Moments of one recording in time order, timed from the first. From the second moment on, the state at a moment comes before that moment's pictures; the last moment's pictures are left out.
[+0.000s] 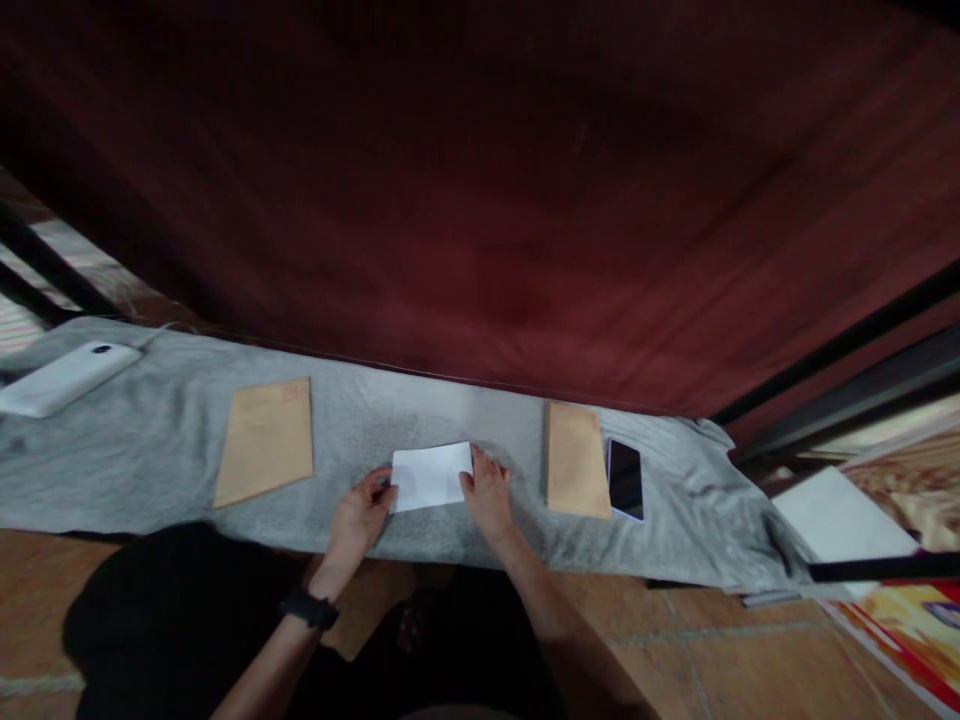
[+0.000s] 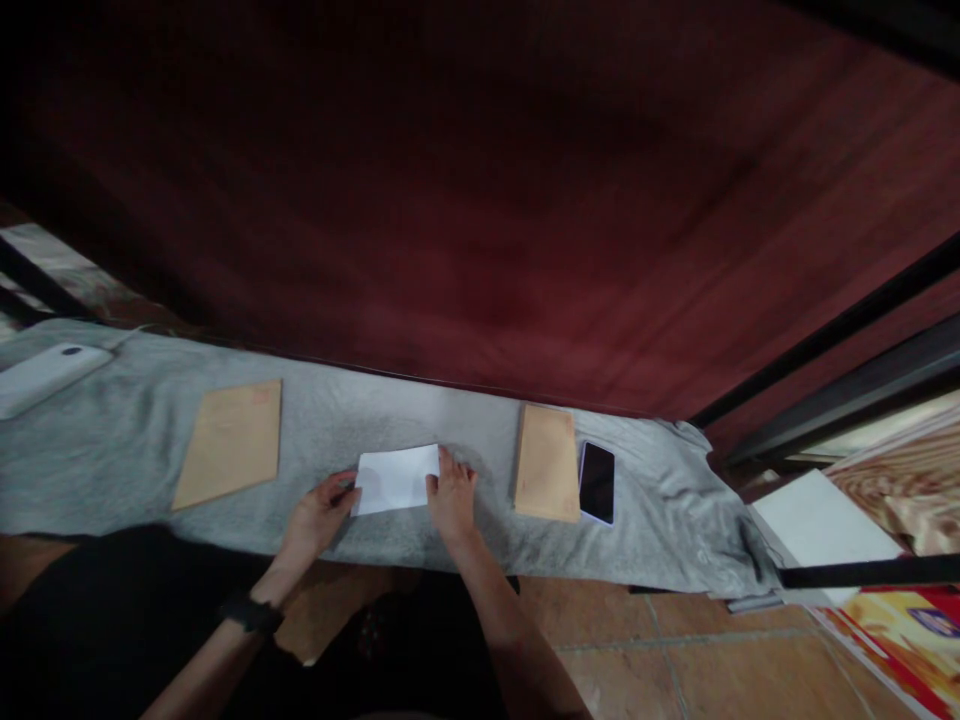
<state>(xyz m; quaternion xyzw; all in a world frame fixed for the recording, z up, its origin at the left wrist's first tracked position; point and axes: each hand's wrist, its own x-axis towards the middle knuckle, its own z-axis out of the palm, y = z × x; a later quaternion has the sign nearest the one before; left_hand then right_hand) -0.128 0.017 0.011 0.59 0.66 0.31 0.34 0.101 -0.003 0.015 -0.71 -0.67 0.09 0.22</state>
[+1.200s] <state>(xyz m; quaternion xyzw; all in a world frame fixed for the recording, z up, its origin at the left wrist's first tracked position) -0.067 0.000 -0.003 0.81 0.56 0.17 0.08 0.071 -0.001 0.003 -0.61 -0.76 0.09 0.18</state>
